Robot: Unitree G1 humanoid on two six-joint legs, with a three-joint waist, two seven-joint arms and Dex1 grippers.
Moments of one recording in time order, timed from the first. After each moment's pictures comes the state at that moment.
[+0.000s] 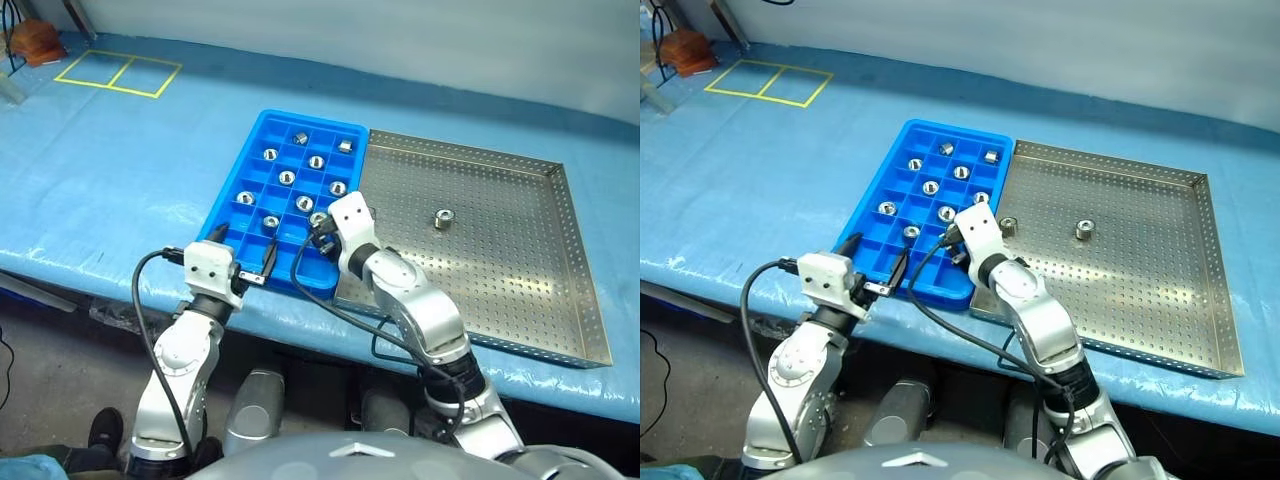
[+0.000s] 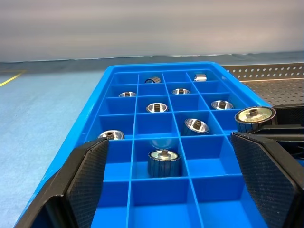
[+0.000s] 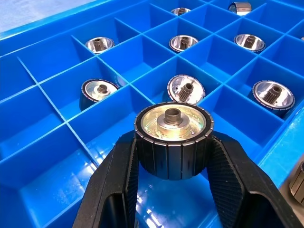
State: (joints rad) left arm 0.22 0.15 -0.10 -0.55 -0.09 0.25 -0.20; right arm -0.28 -0.07 0.30 -0.33 0.06 0.84 0.20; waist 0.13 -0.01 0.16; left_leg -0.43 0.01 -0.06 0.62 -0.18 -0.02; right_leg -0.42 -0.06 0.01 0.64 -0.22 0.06
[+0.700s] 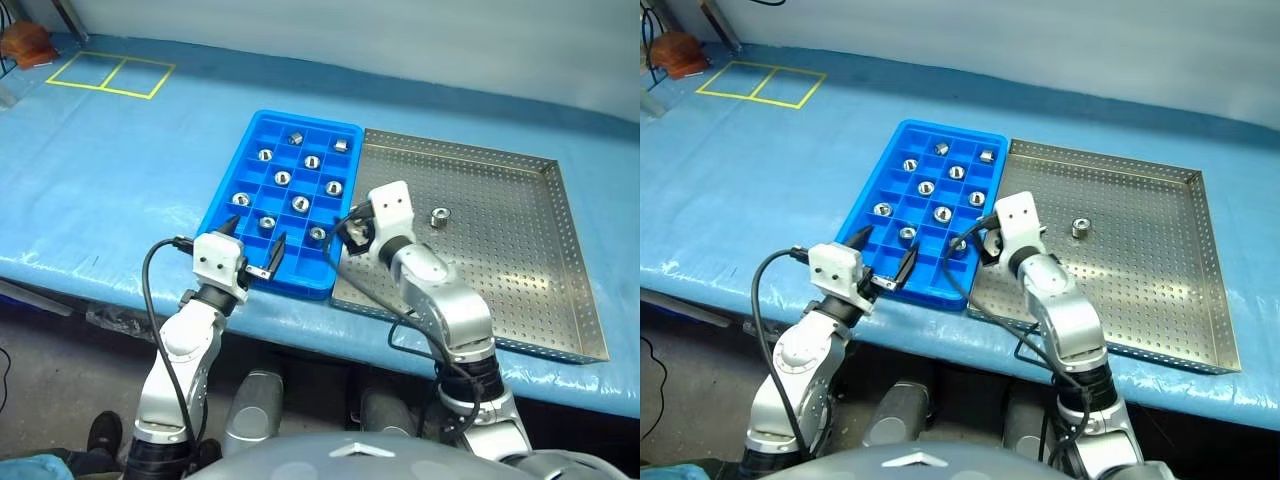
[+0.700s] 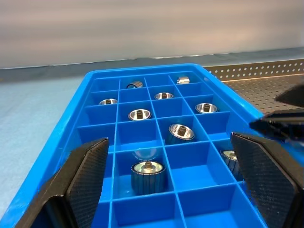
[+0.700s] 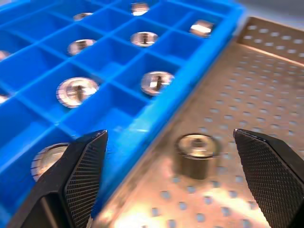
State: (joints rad) left arm 0.12 0.17 -0.11 -0.49 -0.09 0.26 -0.26; right arm -0.30 -0.11 0.09 -0.32 0.05 0.83 0.09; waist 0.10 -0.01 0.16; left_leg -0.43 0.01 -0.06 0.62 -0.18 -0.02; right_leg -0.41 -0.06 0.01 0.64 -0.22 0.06
